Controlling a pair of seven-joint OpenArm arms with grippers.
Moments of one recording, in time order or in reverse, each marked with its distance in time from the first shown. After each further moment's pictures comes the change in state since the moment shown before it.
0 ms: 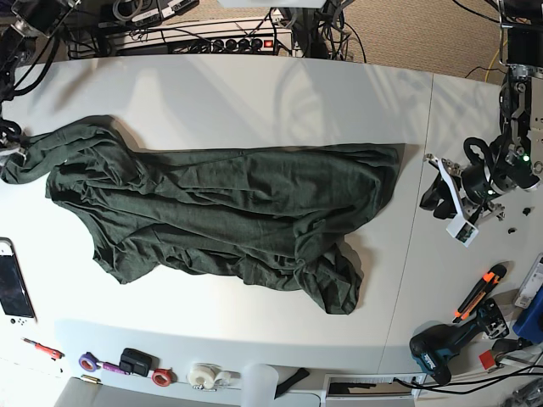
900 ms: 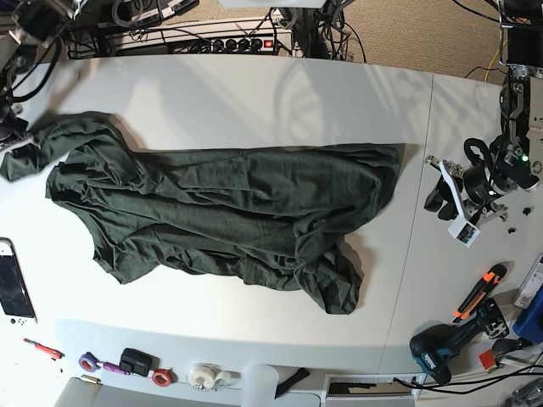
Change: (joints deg) left arm 0.0 0.0 0.0 0.0 2.9 1.5 -0.7; right arm 0.3 0.1 0.1 3.4 6.2 6.5 -19.9
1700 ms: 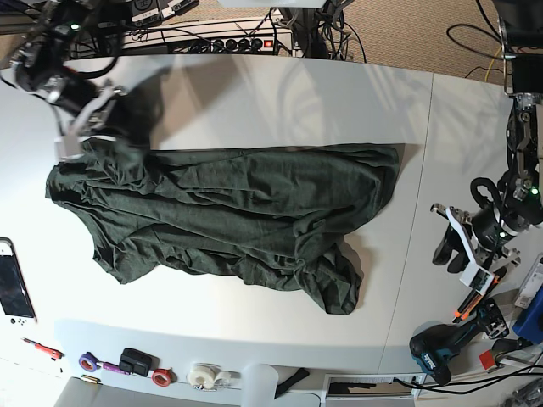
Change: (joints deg) left arm -10.4 0.1 0.0 0.0 1.5 2.4 -1.7; right arm -10.8 -14.6 -10.7 18.9 57.6 16.4 -21.6
